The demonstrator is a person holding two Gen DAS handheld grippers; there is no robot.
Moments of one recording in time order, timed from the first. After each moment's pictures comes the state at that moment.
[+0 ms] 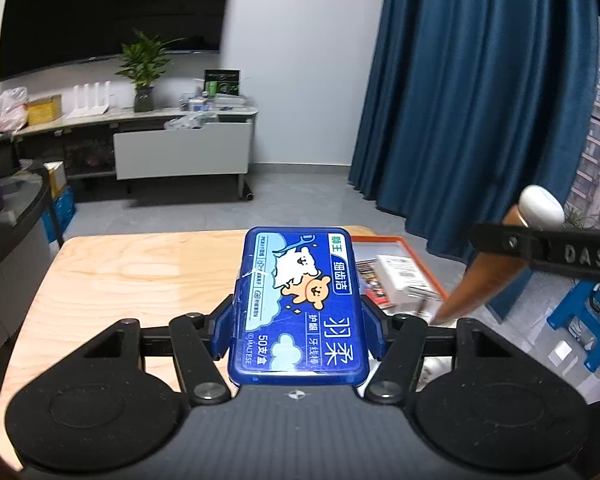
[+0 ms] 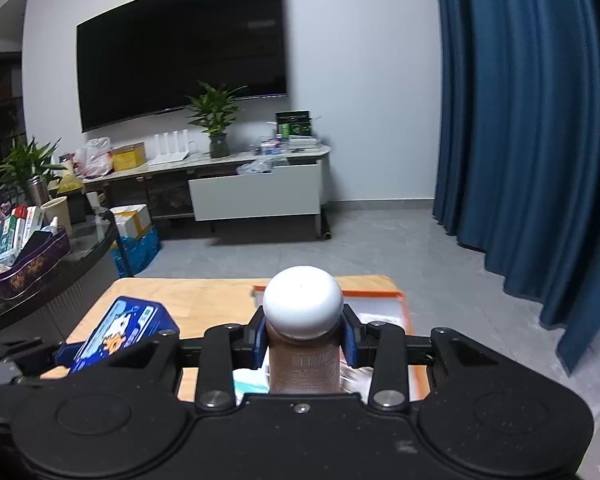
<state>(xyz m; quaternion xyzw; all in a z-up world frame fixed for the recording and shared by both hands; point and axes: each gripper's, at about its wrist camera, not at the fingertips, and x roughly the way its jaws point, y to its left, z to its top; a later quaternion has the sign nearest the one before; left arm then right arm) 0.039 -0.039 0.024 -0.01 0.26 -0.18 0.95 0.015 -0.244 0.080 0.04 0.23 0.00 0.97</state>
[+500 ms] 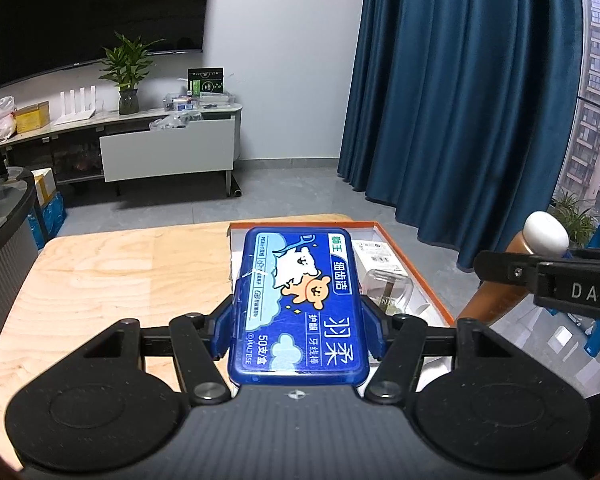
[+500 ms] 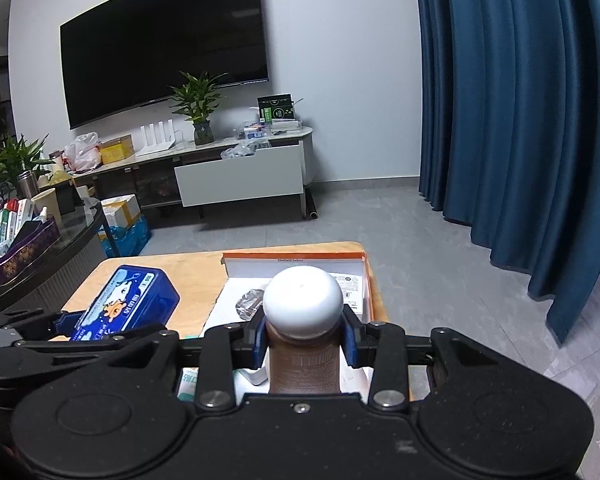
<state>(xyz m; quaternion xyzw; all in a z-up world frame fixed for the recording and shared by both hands) 0.036 -0.063 0.011 0.01 0.27 -0.18 0.95 -0.010 -0.282 0.058 0.06 0.25 -0.01 0.97</state>
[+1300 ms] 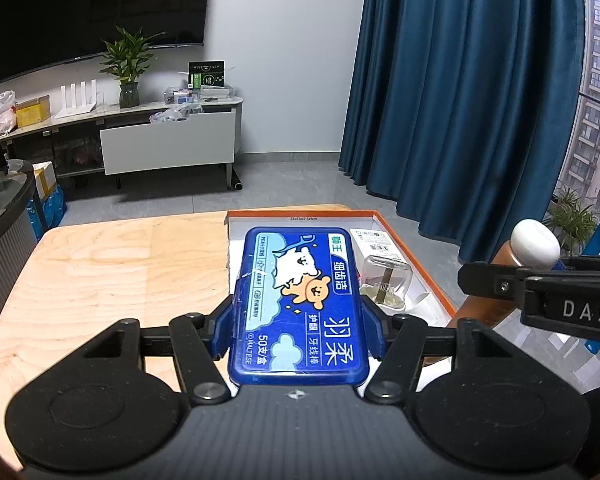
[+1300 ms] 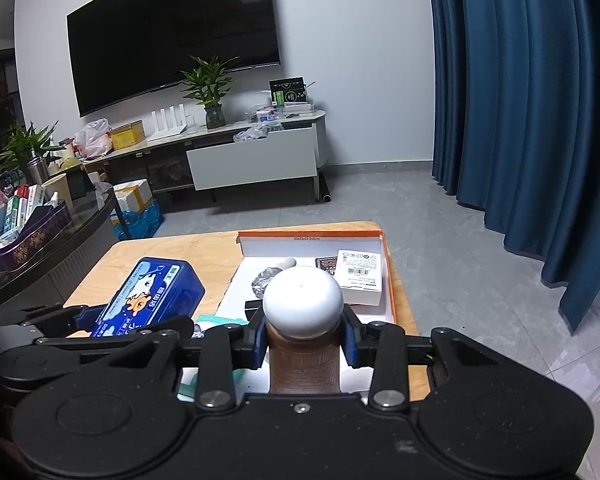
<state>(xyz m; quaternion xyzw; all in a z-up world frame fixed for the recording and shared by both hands) 0.027 -0.067 0.008 0.01 0.27 -0.18 0.95 -0.006 -0.278 0.052 0.06 0.28 0.01 0.96</state>
